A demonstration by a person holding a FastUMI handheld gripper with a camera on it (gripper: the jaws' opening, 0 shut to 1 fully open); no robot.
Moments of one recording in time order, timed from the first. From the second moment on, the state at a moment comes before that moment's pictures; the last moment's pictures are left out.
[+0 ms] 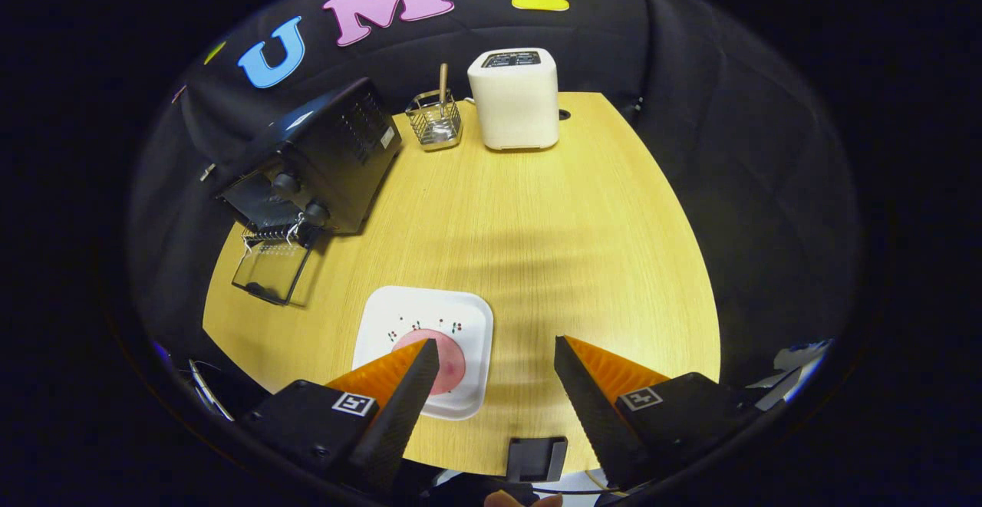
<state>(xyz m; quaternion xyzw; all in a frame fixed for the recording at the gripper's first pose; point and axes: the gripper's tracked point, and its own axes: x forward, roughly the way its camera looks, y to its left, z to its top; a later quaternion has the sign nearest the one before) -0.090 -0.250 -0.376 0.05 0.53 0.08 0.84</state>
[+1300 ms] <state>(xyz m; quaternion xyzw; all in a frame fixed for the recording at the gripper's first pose) -0.115 -0.224 -0.446 0.24 0.67 0.08 0.70</state>
